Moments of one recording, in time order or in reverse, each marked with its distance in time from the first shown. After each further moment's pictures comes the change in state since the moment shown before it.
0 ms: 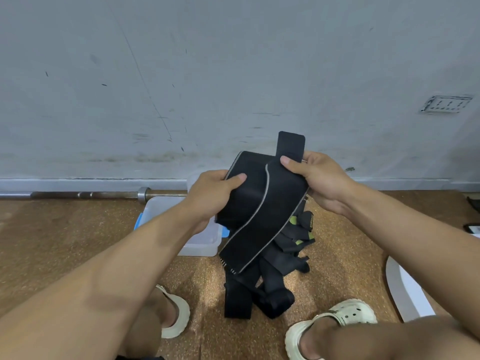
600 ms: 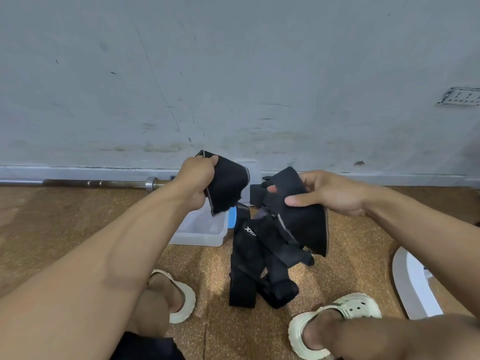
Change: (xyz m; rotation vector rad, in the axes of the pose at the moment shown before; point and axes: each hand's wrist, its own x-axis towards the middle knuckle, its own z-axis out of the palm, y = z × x) left_hand 0.017 0.002 -0.024 -0.342 0.291 -0.217; right_hand -0.008 0.018 -0.026 -0.410 -0.460 0.212
